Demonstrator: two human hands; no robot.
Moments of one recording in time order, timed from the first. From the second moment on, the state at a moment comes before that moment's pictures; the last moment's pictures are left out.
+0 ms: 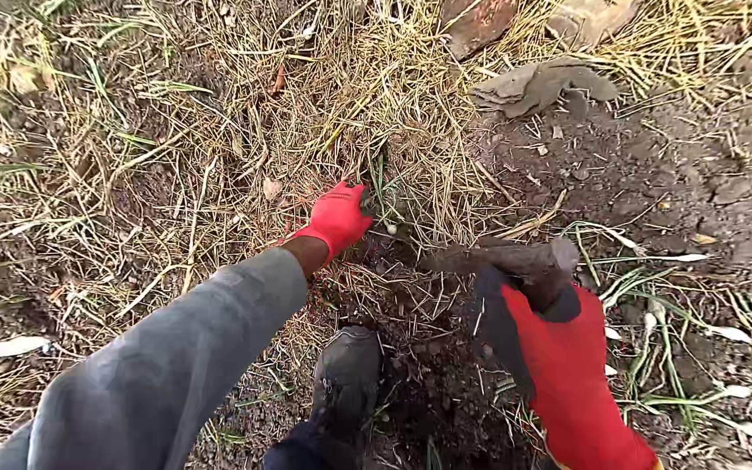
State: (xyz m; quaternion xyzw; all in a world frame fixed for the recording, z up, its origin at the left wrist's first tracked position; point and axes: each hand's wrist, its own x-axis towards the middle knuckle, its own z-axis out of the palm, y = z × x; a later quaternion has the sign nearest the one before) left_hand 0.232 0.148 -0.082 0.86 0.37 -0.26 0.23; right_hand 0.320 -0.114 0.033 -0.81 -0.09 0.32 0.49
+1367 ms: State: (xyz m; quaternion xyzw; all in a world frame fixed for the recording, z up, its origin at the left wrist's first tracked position) left_hand 0.147 0.092 -0.014 0.68 0.45 -0.06 0.58; right_hand 0.419 -0.135 0.138 -0.69 -0.40 0.38 0.46
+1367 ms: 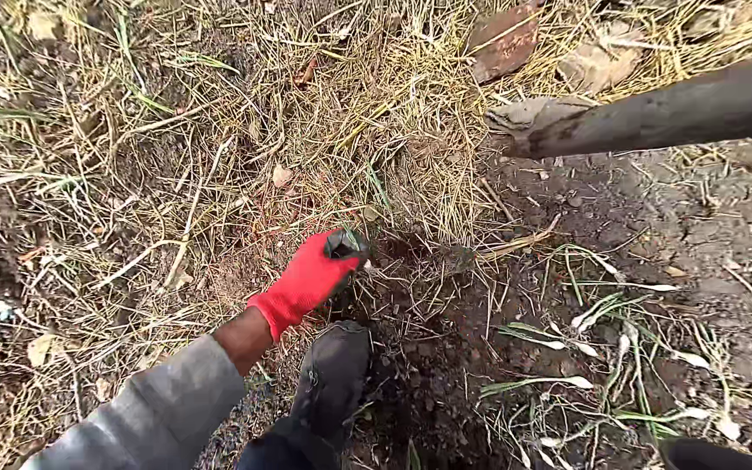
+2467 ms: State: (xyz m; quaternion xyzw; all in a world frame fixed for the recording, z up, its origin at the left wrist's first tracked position) left_hand 0.321 -0.154 -0.024 0.92 0.00 -0.35 0.17; right_hand 0.226 -0.361 0.028 -0.80 0.02 0.33 0.50
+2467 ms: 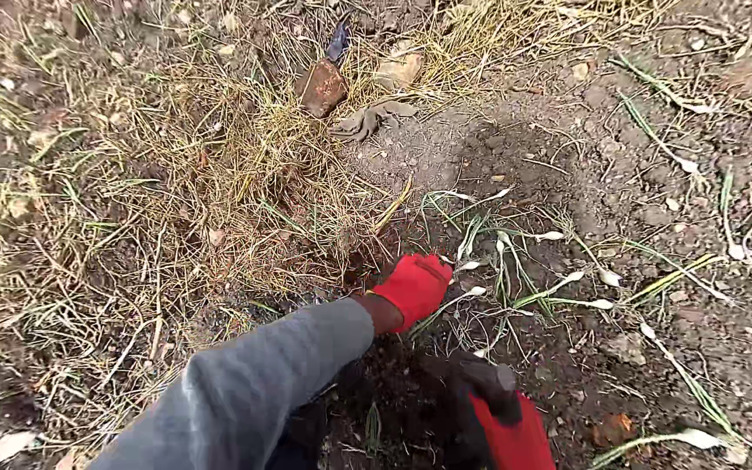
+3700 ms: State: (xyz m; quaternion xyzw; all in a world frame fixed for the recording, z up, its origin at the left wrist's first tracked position) left_hand 0.156 0.017 0.012 0.91 0.23 -0.18 0.30; right_hand 0.427 -0.282 0.120 -0.66 -0.31 0.44 0.52
